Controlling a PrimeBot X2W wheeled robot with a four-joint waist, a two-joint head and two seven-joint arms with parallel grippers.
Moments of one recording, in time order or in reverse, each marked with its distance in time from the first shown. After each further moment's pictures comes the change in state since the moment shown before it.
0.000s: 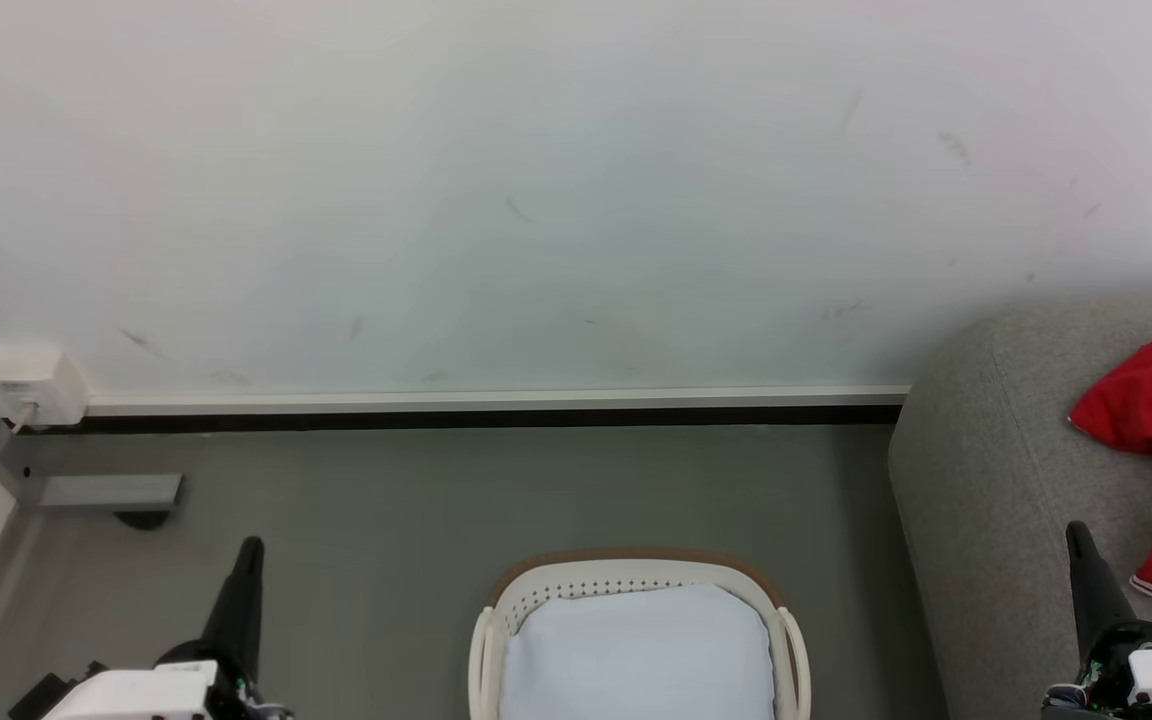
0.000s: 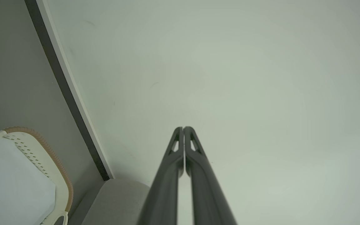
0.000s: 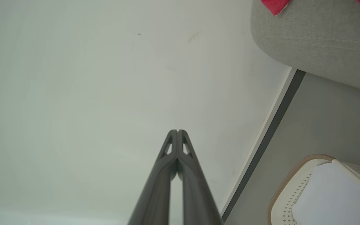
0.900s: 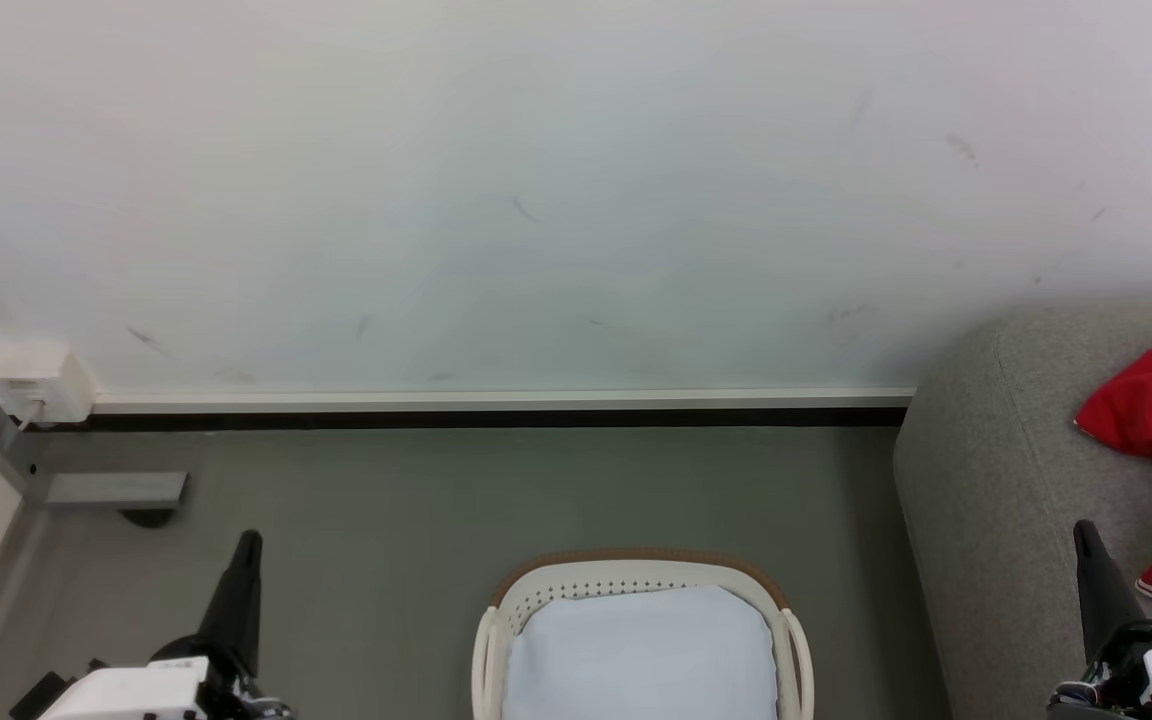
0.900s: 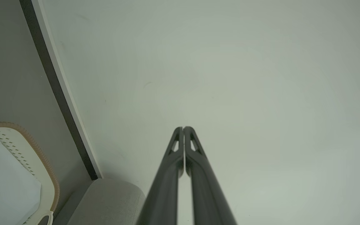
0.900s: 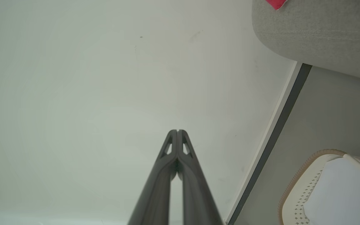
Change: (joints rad) left arm -0.006 0.001 0.003 -0.005 -0.065 -0.002 0.017; right arm 0.001 0.002 -0.019 -0.006 0.057 0.000 0.019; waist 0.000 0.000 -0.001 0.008
